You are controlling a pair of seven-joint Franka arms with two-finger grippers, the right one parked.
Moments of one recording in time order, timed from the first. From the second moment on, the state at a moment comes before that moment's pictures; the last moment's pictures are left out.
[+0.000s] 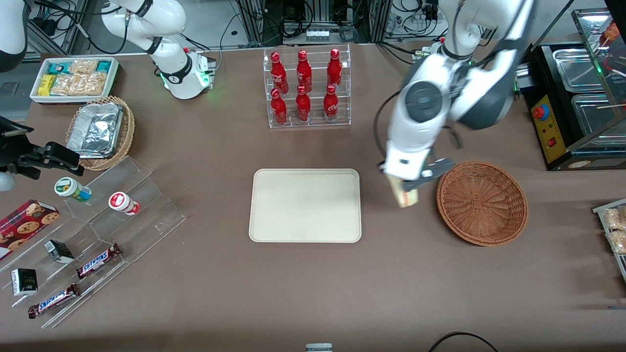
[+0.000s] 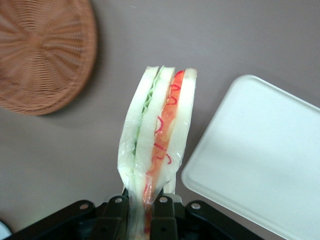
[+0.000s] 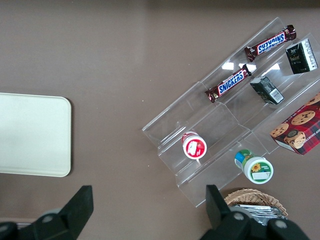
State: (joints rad) arm -0.55 0.31 -0.05 -1.68 0.05 1.86 -1.02
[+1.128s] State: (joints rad) arm -0.66 0.63 -0.09 -1.58 0.13 2.19 -1.02
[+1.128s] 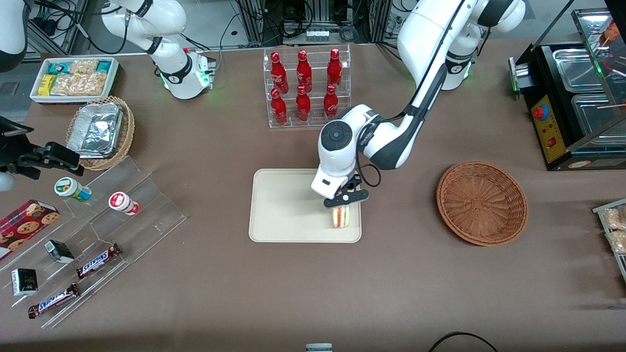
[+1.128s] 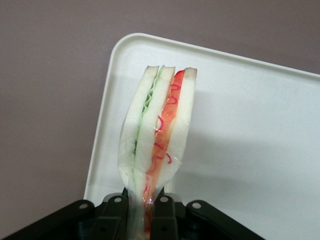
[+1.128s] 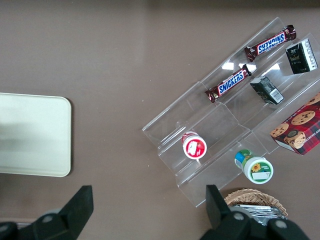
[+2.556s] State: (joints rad) arm -0.69 0.67 -0.07 -1.51 0.17 2.12 -1.01
